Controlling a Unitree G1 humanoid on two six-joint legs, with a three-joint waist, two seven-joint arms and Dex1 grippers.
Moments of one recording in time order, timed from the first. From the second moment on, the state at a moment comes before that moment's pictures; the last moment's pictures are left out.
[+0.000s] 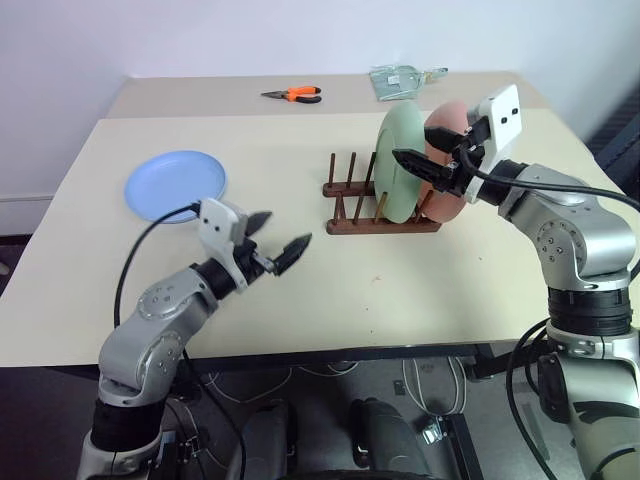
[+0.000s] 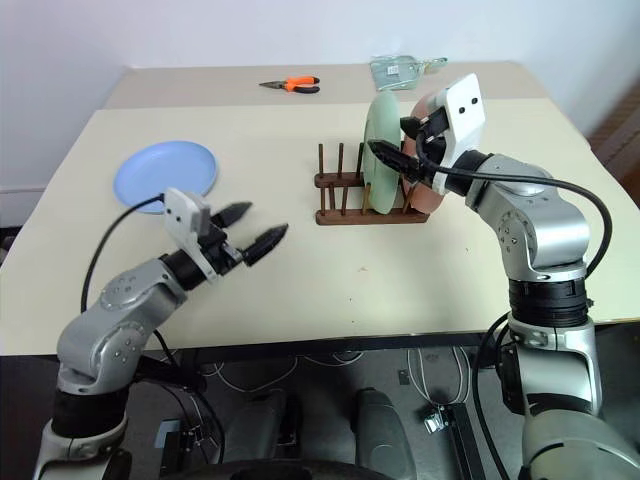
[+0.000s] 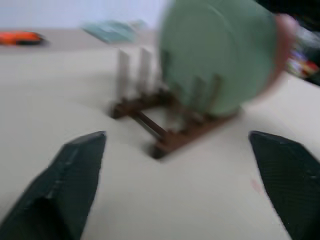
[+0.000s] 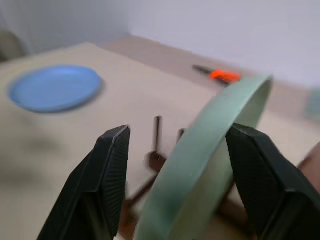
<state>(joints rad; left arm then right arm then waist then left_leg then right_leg) -0.27 0.34 0.12 -0.47 -0.57 0.67 -0.34 -0.72 -0.62 -0.07 -0.09 0.41 0.60 0.62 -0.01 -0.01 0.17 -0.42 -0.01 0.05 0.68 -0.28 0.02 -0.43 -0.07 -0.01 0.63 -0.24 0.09</state>
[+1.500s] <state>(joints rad) -0.79 0.14 0.34 -0.19 -0.60 0.85 0.14 -0.73 -0.57 0.35 -0.05 -0.29 -0.04 0.66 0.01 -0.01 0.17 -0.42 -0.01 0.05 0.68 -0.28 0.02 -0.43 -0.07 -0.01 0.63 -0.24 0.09</state>
